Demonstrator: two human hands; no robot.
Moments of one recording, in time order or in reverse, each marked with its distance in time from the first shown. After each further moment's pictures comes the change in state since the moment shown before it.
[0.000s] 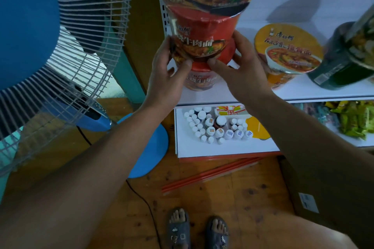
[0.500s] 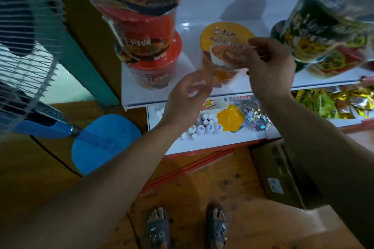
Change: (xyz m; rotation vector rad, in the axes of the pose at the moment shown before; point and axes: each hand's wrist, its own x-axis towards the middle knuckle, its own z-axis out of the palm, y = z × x) left_hand -0.055 0.045 0.117 -0.054 -0.238 -0.193; right_hand -0.019 0.007 -0.118 -0.276 0.522 0.056
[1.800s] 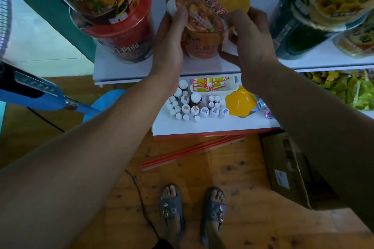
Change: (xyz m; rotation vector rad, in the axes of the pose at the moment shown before) left_hand 0.066 -0.007 0.049 -0.369 0.280 -0.005; right_hand 0.034 0.038 0.007 0.489 -0.440 0.477
